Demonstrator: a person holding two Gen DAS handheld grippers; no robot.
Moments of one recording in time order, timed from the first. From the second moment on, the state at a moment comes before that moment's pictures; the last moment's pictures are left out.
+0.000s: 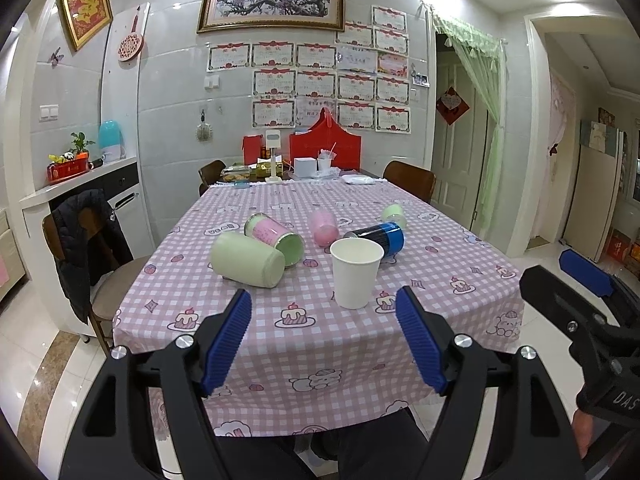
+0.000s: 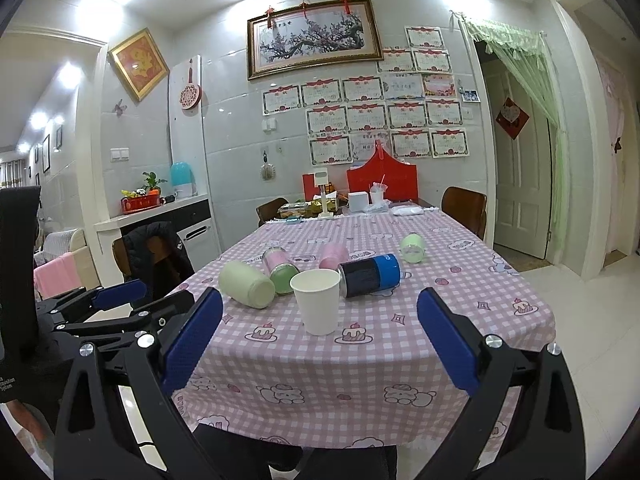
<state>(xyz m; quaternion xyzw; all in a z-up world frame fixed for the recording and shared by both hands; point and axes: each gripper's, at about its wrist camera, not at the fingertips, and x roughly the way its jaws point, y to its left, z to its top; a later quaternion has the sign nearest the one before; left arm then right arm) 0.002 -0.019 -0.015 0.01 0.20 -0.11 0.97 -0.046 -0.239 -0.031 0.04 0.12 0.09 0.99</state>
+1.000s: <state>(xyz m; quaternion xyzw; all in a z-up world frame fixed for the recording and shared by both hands) 0.001 -0.020 -0.016 0.01 0.20 -0.11 0.97 -0.043 -0.241 -0.031 0.05 0.12 0.09 0.99</state>
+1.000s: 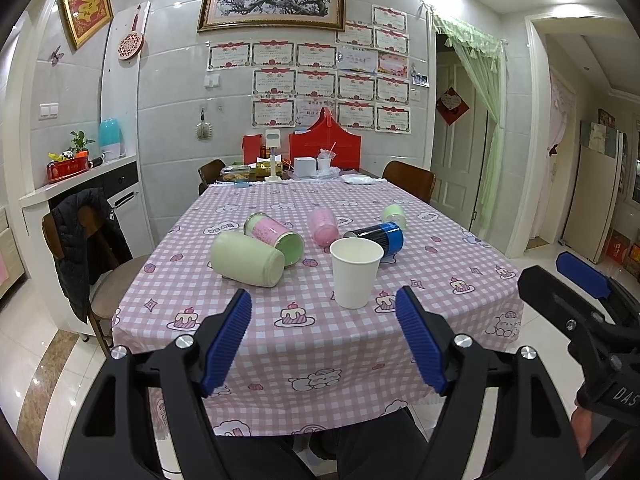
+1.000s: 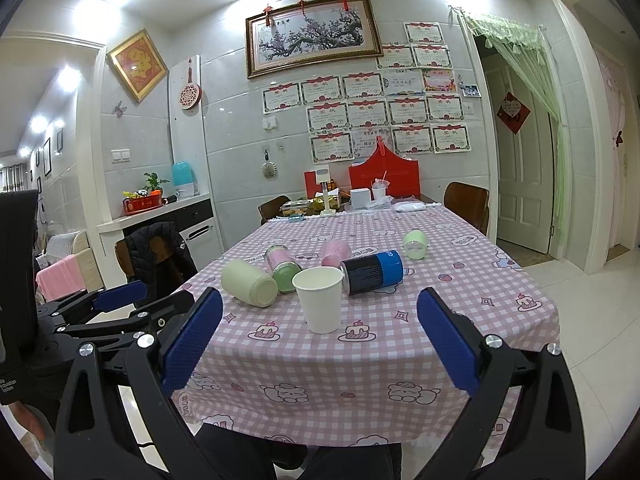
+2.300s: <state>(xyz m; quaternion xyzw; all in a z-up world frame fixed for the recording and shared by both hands) 0.000 -0.018 -0.018 0.01 0.20 -0.11 0.97 -0.048 -0.234 -0.034 0.06 0.12 0.10 0.99</state>
